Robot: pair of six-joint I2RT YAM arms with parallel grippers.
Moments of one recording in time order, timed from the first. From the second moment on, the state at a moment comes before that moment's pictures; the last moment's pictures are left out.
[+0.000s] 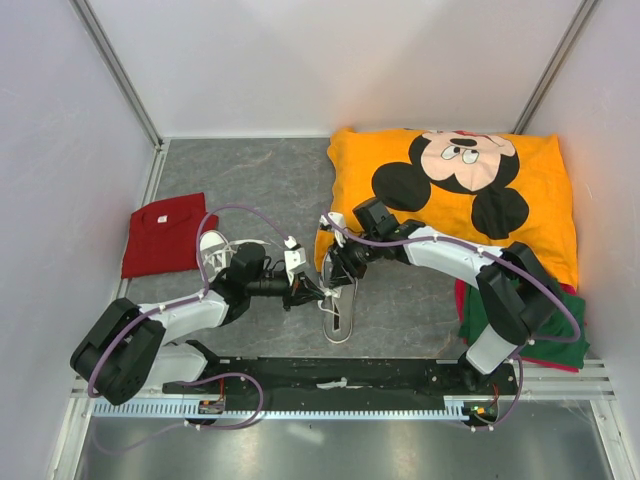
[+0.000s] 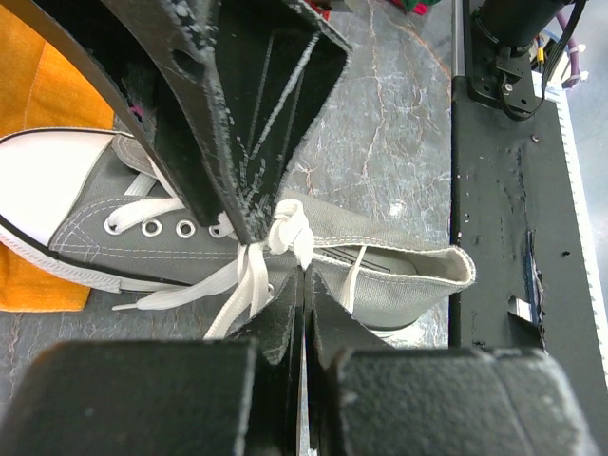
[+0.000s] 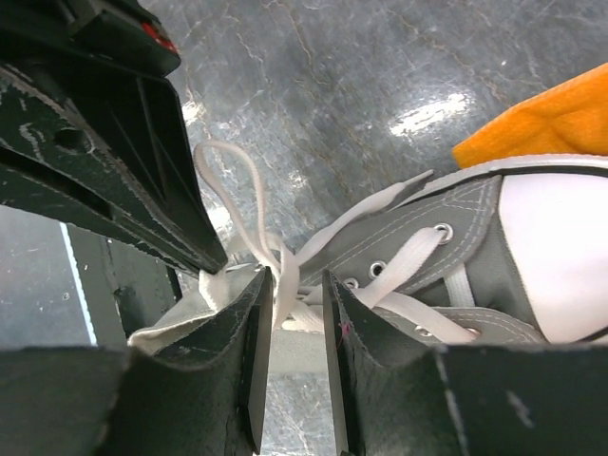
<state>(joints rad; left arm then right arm) -0.59 1.25 0.35 0.49 0.83 0.09 0.68 1.65 1.03 -0.31 -0.71 -0.09</state>
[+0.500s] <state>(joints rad) -0.59 1.25 0.35 0.49 0.81 0.09 0.71 1.65 1.04 -0.35 -0.68 -0.14</state>
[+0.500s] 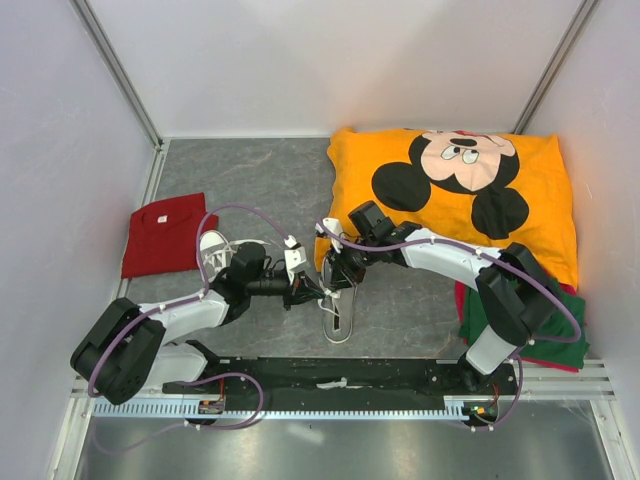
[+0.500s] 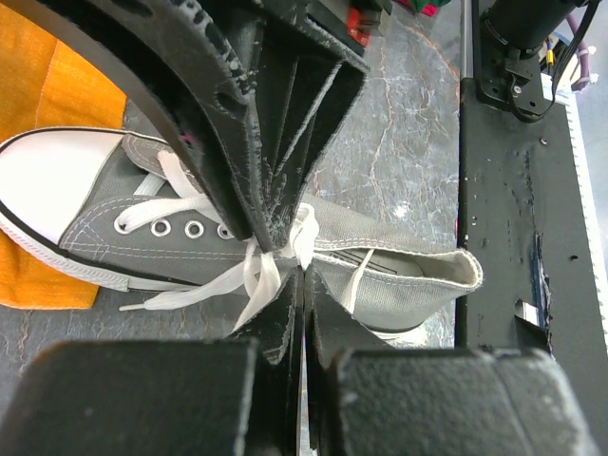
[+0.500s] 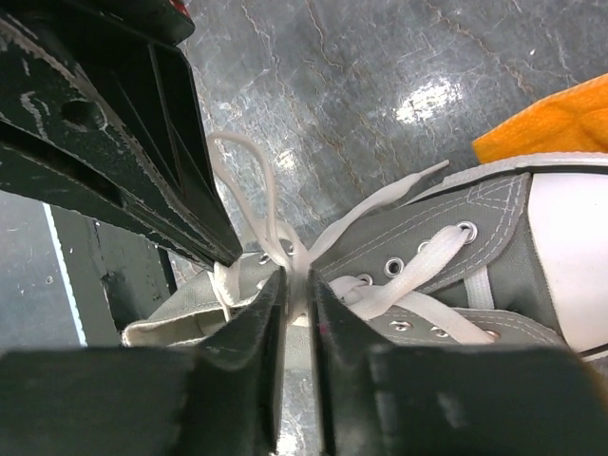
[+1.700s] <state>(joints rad) -0.64 1.34 0.49 0.35 0.75 -0.02 0.71 1.55 1.00 -0.31 -0.66 -0.07</state>
